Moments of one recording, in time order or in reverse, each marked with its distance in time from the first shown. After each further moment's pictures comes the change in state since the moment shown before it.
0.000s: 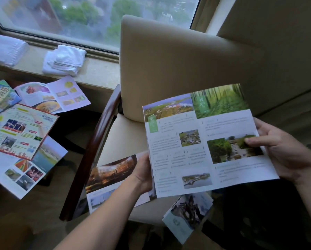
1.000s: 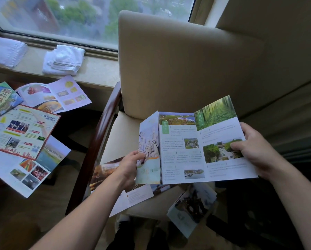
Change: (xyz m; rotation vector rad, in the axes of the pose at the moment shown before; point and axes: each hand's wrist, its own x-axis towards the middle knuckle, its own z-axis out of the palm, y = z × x) left_hand -0.005 0.024 -0.048 0.313 0.460 0.099; right_hand 0.026 0.056 0.012 -0.481 0.380 -0.012
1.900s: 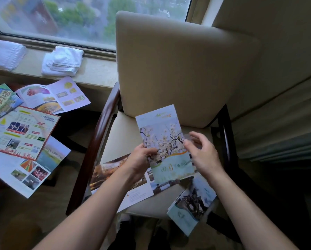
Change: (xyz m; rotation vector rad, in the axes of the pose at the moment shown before) left_hand -0.014 0.015 0.042 -0.002 -0.123 0.141; right_hand -0.015 0.013 0.109 0.025 0.043 -0.048
